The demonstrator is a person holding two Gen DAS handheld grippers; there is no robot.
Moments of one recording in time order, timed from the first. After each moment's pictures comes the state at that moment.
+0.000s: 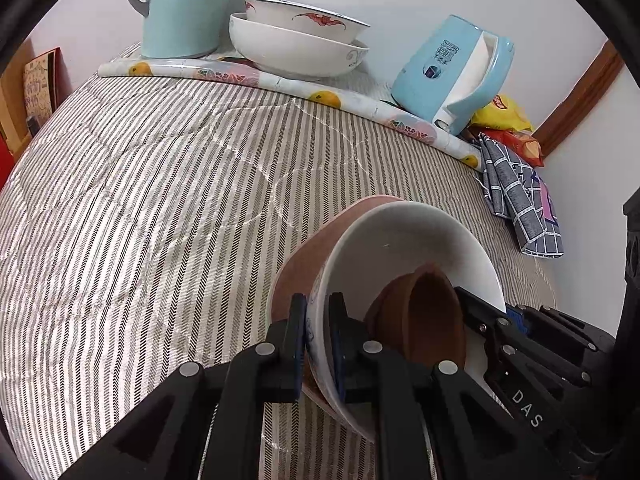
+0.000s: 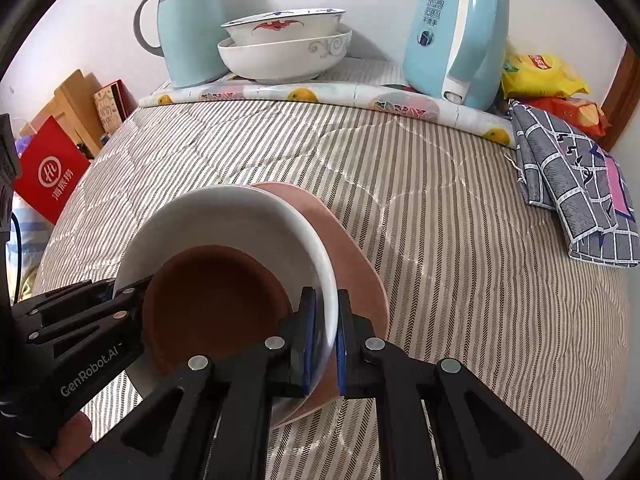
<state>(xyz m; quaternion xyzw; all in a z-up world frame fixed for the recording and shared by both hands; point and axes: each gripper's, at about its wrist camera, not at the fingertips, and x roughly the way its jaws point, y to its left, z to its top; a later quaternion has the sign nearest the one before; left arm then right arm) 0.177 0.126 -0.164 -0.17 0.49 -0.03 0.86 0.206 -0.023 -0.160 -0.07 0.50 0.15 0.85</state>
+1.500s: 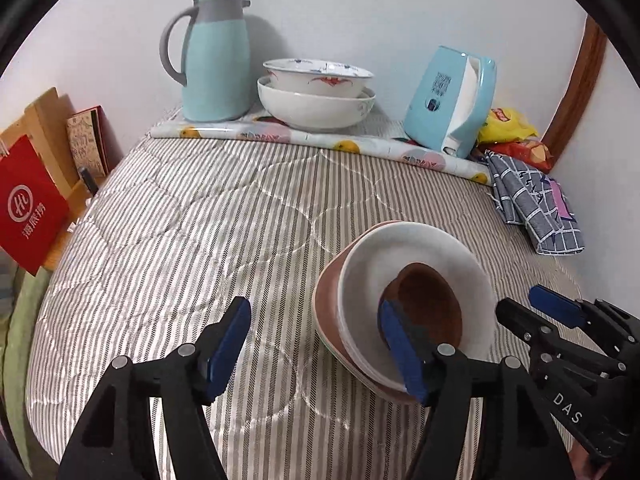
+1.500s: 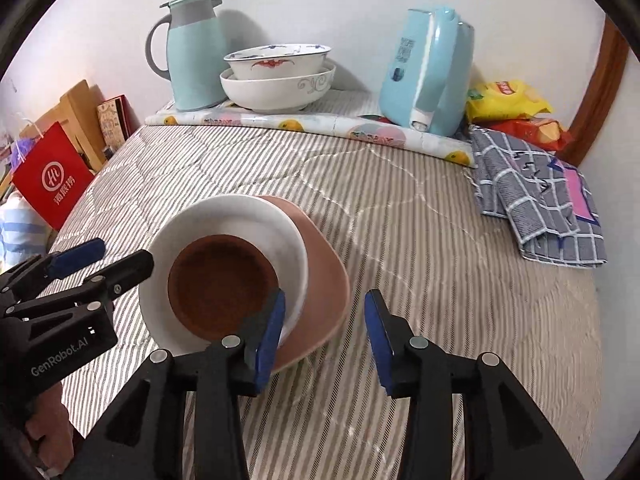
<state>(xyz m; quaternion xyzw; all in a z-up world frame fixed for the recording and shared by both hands) 0.129 0.118 -0.116 -0.09 0.43 0.05 0.90 0.166 -0.048 -0.123 -0.09 0.45 0.13 0.88</state>
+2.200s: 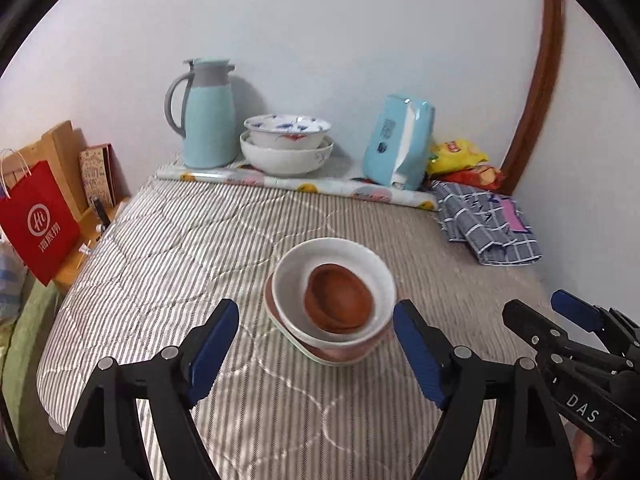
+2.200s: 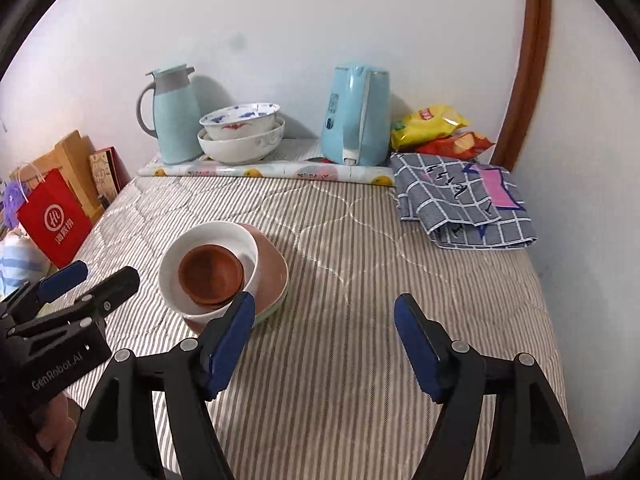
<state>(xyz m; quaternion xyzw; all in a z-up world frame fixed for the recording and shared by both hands) 0.051 0.057 -0.052 -0.08 0.35 0.04 0.93 0.086 -0.116 -0.059 -0.04 0.38 0.08 0.92</state>
